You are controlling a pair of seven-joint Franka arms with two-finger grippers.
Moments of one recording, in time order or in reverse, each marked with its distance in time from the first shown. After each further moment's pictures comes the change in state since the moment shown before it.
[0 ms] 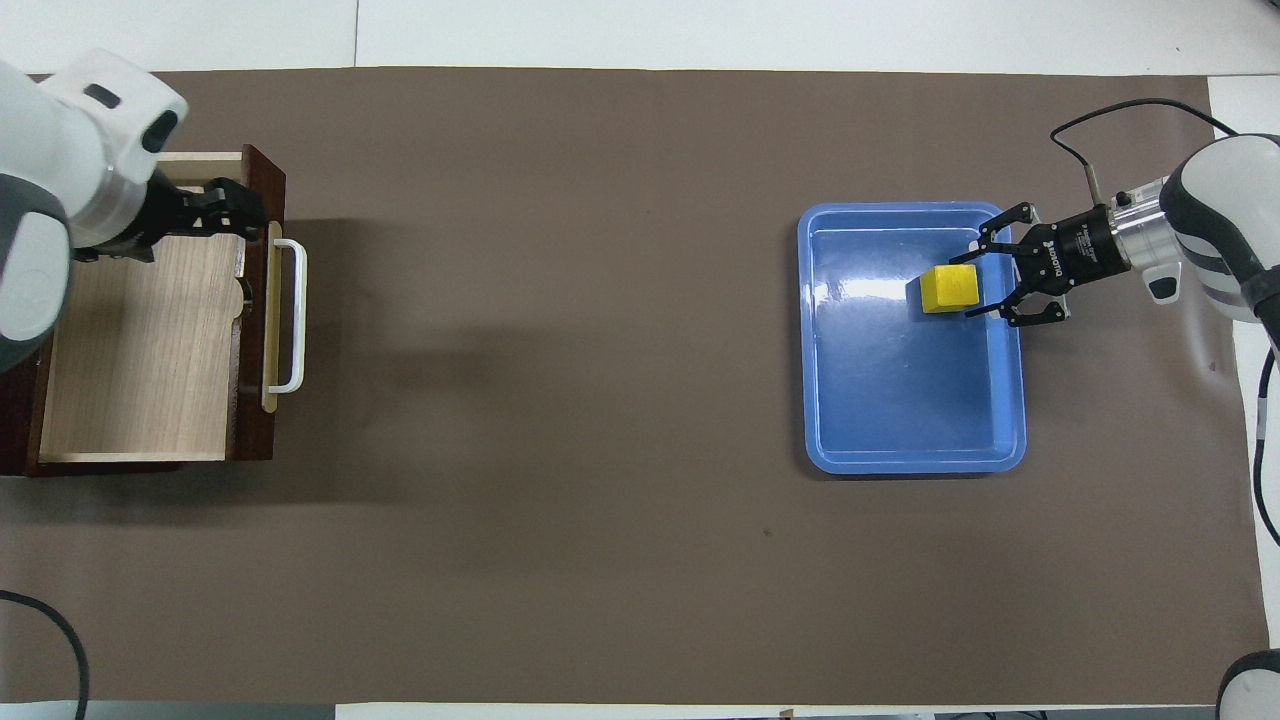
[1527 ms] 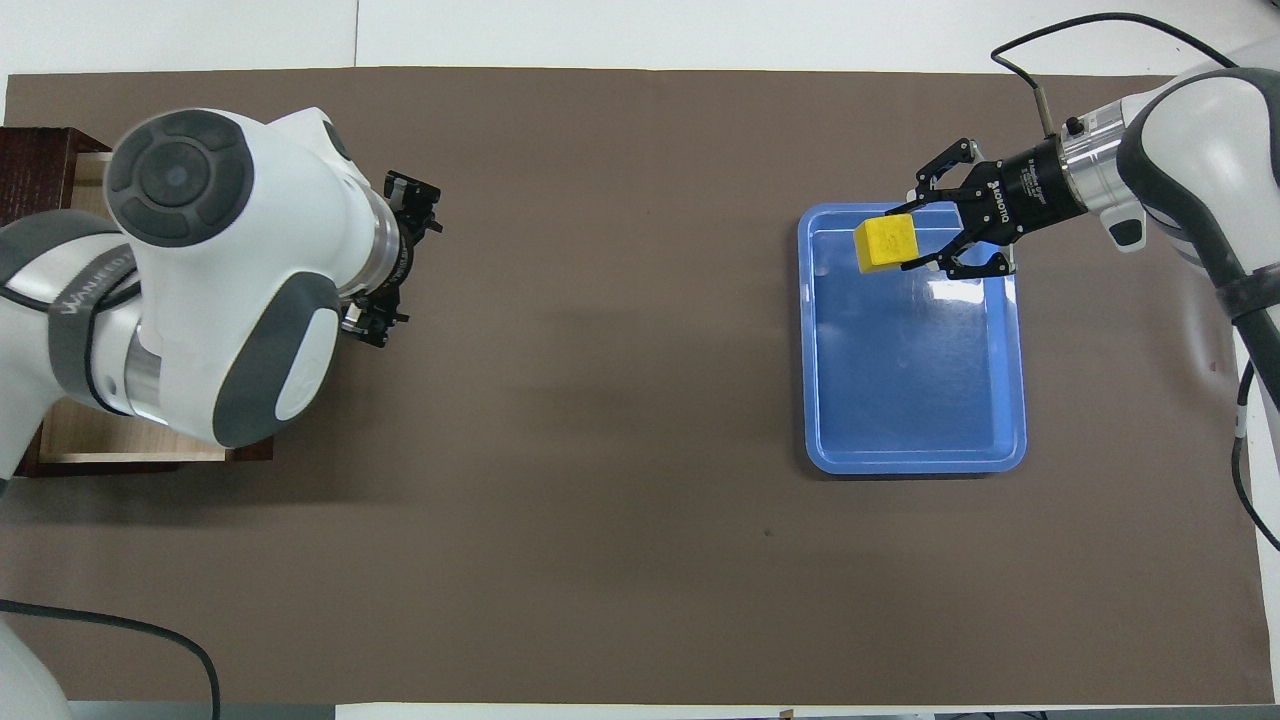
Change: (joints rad) left arm -0.374 -0.017 -0.040 -0.107 -0.099 0.201 -1.308; right arm 0.142 -0.128 0.048 0.069 0.005 -0.005 0.219
